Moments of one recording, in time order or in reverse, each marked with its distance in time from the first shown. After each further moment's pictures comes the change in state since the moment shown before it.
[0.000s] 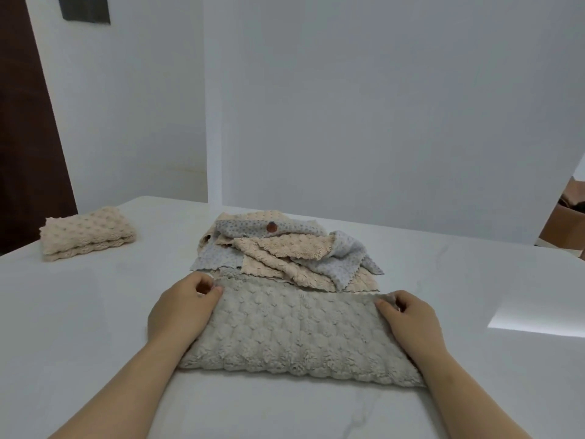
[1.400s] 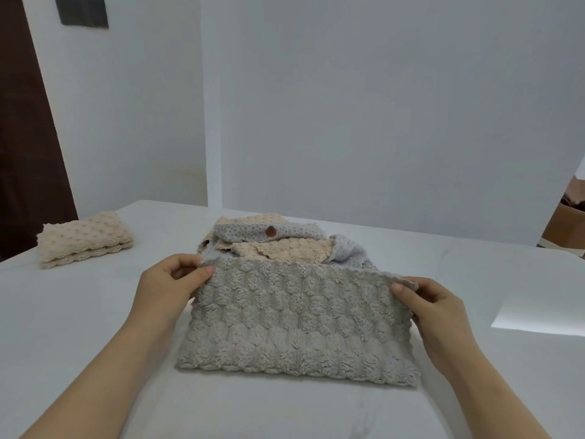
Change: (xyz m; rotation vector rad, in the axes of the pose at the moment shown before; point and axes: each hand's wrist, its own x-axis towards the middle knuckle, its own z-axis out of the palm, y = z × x) left_hand 0.005 0.022 -0.025 -0.865 -0.014 -0.057; right_hand 0.002 -0.014 -0.022 0.815 -0.027 0.015
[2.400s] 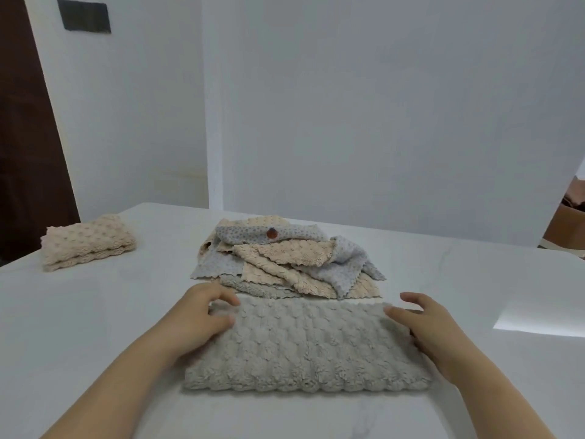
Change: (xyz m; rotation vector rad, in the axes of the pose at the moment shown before) left_hand -0.003 -0.019 -0.004 0.765 -0.492 0.008; right_hand -0.005 -0.002 -0.006 -0.408 -0.115 0.284
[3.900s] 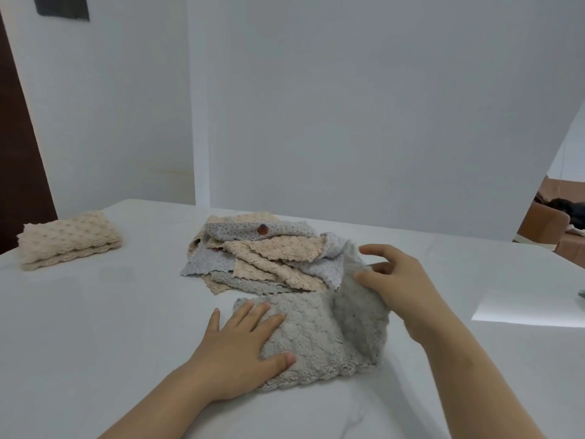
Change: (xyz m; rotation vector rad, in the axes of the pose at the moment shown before) left_hand -0.024 0.025 0.051 0.663 -0.351 0.158; right_hand -0.029 -0.065 0.027 -0.057 -0.021 -0.244
